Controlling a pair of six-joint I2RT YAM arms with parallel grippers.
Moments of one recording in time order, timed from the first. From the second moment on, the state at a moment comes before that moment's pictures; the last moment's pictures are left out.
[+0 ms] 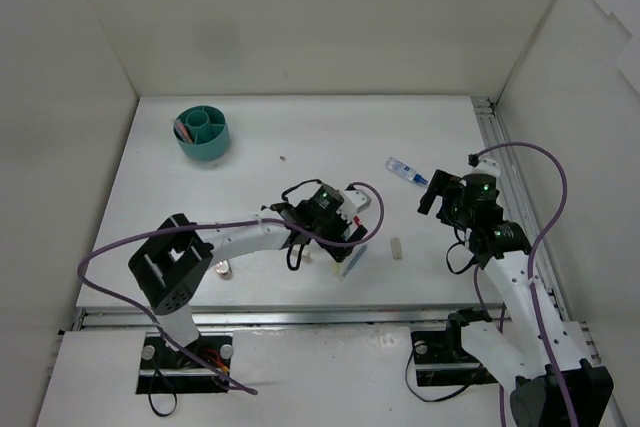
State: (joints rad) left arm -0.90 1.71 1.12 -0.23 0.11 -0.03; right arm 0.11 0.87 0.73 -0.50 0.11 0.41
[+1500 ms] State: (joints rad) left arm -0.80 1.84 1.15 -0.30 -0.20 -0.28; right arm 0.11 0.86 0.73 -0.50 0.17 0.42
